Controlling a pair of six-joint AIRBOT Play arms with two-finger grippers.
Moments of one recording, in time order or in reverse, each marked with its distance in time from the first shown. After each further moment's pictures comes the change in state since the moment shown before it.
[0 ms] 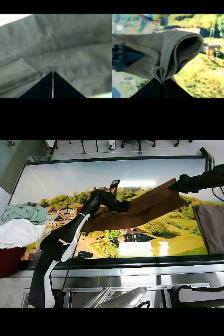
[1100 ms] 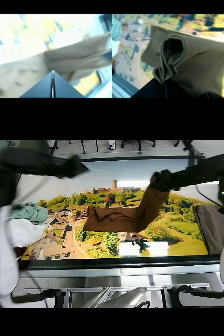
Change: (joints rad) left arm 0.464 0.732 -0.097 -0.111 0.285 0.083; right arm 0.307 0.048 -0.004 0.034 0.105 0.167
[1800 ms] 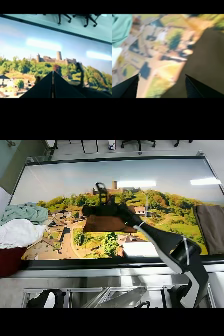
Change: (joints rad) left arm 0.453 0.719 -0.500 0.045 -0.064 0.088; right arm 0.597 -0.429 0.002 -0.109 0.757 0.103
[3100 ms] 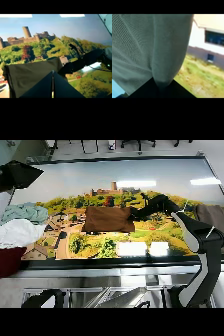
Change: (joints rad) left arm -0.336 -0.337 0.237 -0.001 0.087 0.025; right arm -0.521 -0.045 -0.213 0.181 -0.579 -0.218
